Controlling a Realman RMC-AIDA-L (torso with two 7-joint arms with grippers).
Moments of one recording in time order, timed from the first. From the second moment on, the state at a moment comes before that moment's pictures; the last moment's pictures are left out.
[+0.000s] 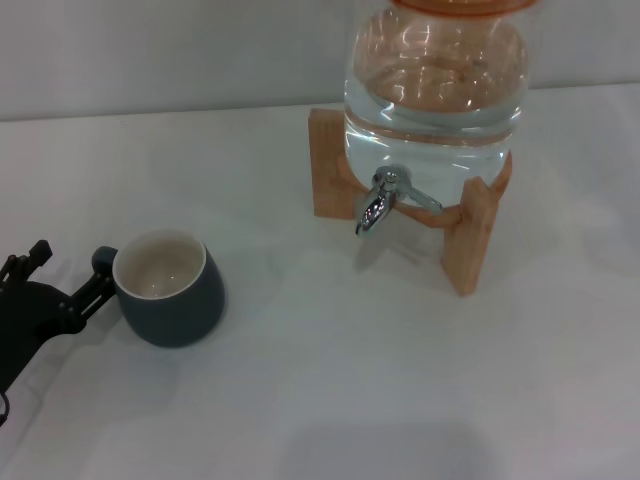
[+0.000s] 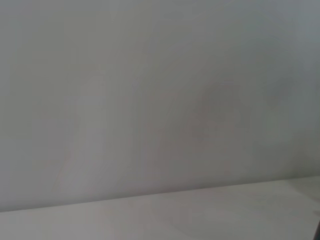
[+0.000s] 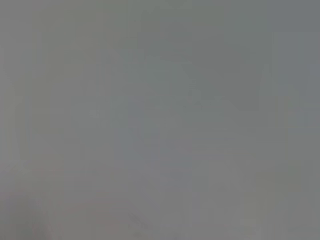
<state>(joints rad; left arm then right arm) -0.35 -2.09 1.09 0.14 -2.31 -1.13 2.62 0.36 1.87 -0.30 -0.66 1.48 1.21 -1.60</state>
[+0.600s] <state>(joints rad) -0.35 -2.09 1.09 0.14 -2.29 -1.13 2.62 0.37 1.87 -0.30 -0.66 1.49 1.21 -1.60</state>
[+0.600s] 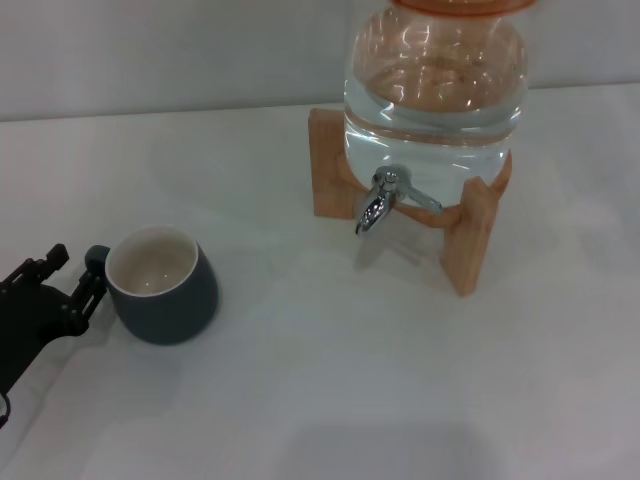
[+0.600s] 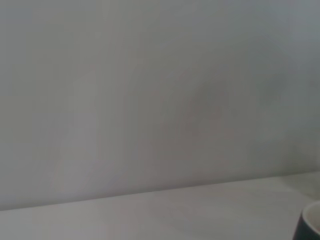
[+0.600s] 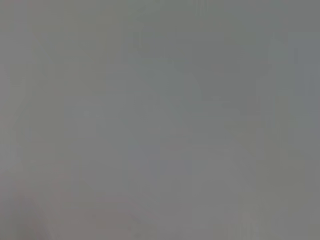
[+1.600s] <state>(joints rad) -0.35 -2.09 1.10 0.14 -2.27 -1.13 2.61 0.36 1.87 -0.30 -0.66 1.49 1.21 -1.60</state>
